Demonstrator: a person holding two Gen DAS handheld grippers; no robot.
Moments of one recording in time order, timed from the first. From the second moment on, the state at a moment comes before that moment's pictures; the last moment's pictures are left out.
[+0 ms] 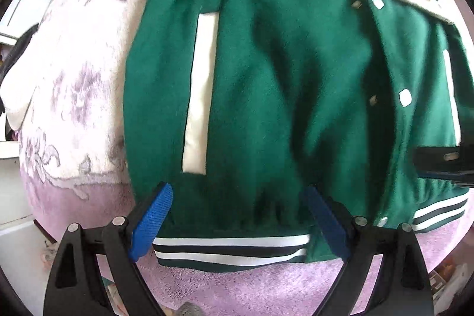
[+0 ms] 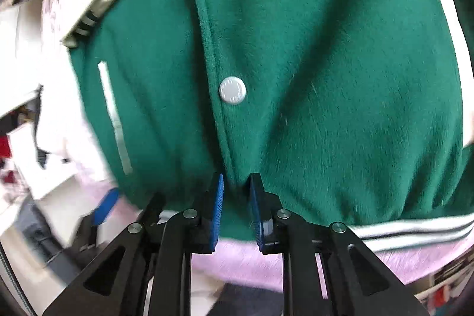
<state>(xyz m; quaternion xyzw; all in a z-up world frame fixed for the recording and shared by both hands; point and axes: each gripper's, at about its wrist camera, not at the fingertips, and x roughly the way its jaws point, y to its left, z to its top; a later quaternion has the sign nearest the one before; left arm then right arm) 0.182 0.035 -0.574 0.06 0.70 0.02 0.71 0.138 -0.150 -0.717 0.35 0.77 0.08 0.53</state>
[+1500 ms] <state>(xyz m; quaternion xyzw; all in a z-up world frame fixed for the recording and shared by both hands) 0.246 -0.084 -0.622 0.06 0.68 0.19 0.71 0.339 -0.463 -0.701 0.14 0.75 0.04 0.64</state>
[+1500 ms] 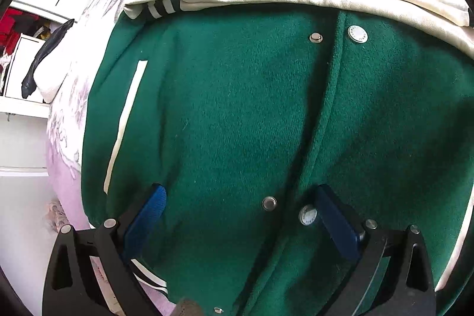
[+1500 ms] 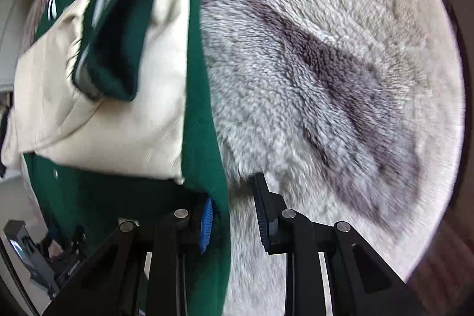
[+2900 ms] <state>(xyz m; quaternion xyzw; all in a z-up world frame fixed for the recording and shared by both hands) 0.206 -0.144 -0.619 0.09 0.67 0.20 0.70 0.134 -0.463 -0.747 0.23 0.79 0.05 0.57</state>
